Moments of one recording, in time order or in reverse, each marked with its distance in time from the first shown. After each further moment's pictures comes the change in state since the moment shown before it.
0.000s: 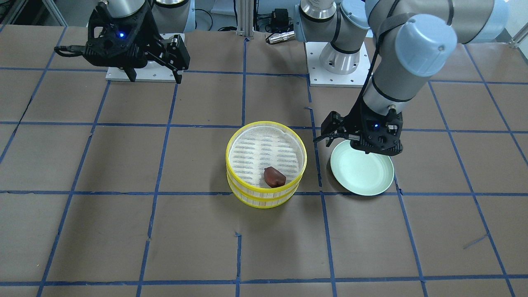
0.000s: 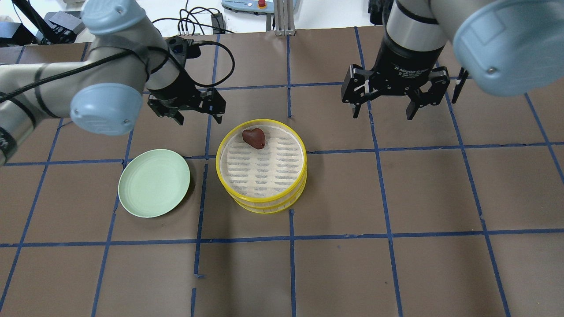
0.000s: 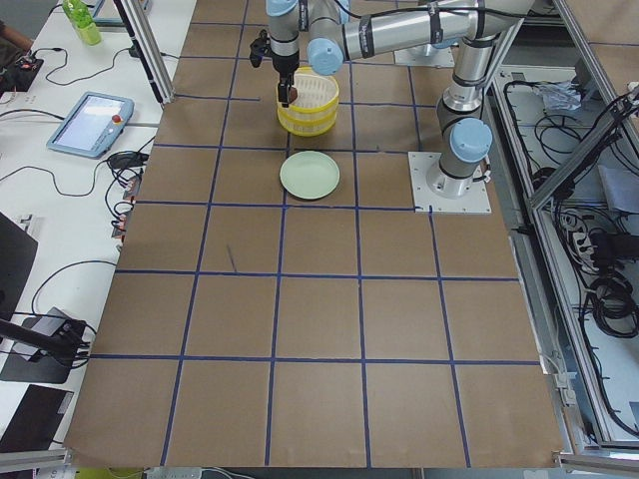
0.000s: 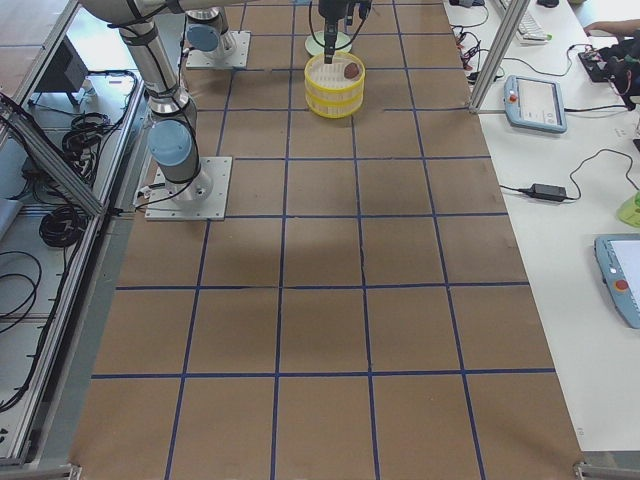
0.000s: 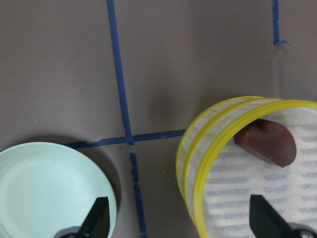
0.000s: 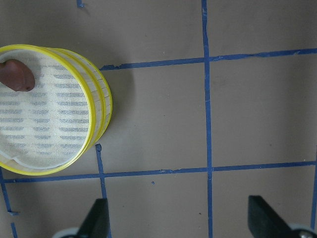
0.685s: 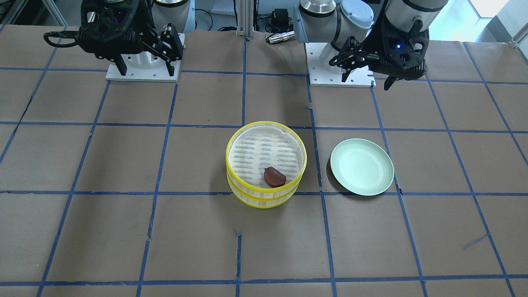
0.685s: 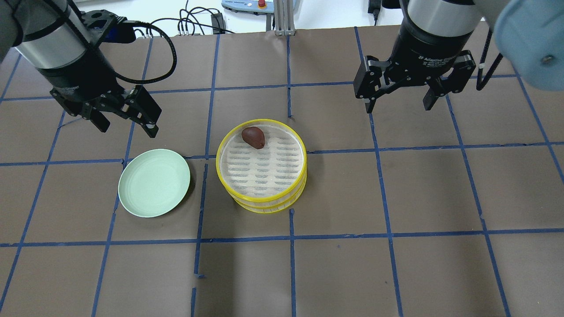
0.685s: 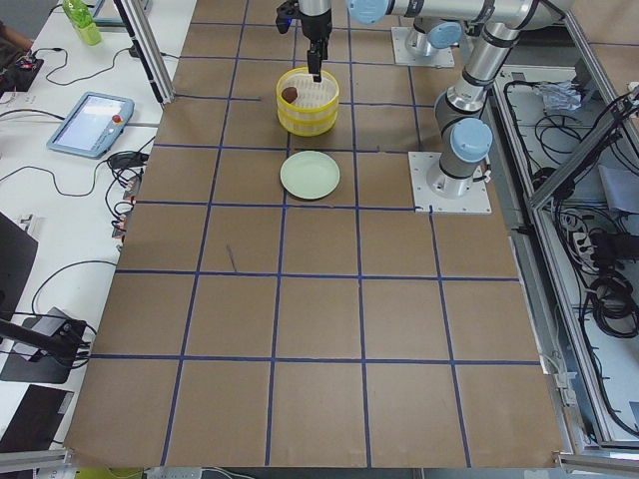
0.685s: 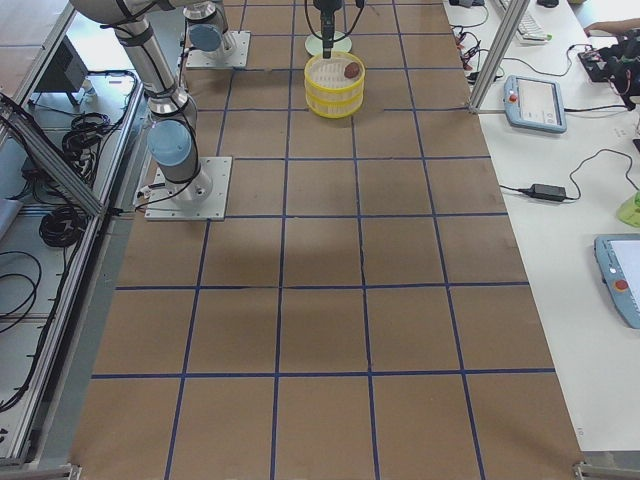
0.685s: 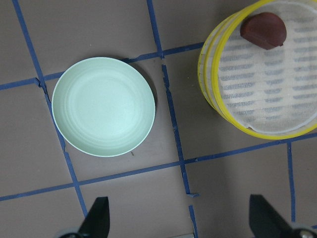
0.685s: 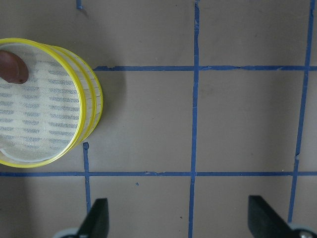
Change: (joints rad) left arm 0.015 0.202 0.077 -0.330 0.035 0.035; right arm -0.003 -0.025 0.000 -0.008 -0.030 -0.073
